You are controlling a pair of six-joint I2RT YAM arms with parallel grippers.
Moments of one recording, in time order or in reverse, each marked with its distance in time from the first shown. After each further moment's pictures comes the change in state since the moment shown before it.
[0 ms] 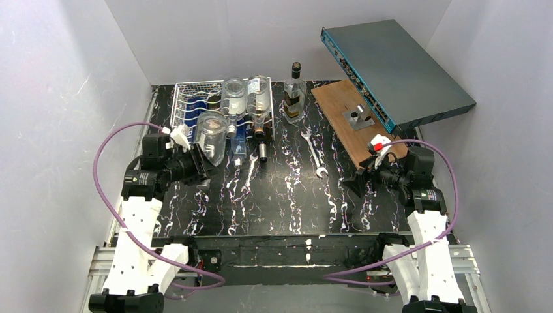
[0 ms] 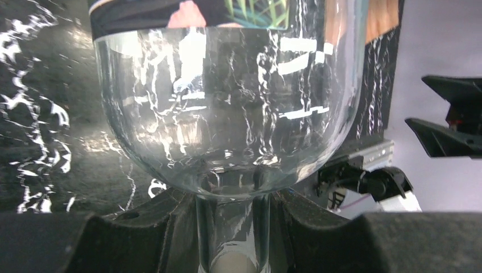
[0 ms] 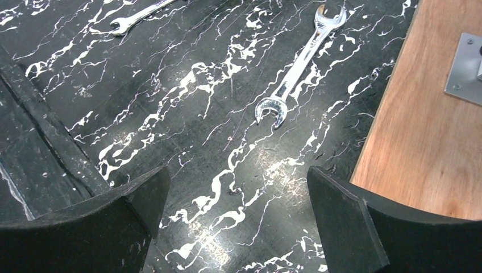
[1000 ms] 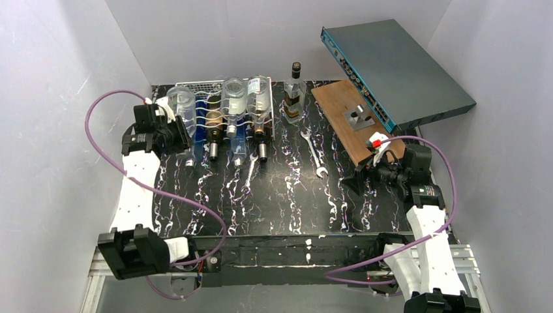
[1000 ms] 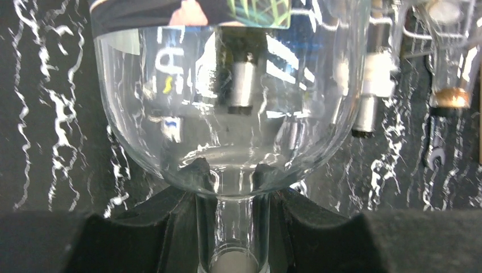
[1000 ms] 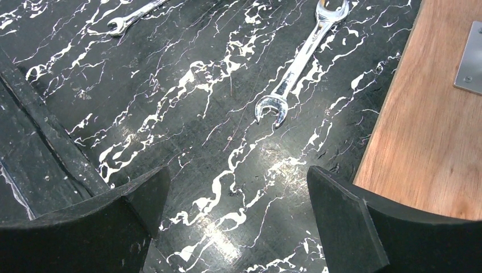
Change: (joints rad) left arm 0.163 0.385 0.163 0.217 -0.257 0.259; right arm 0.012 0.051 0.000 0.020 0.013 0.025
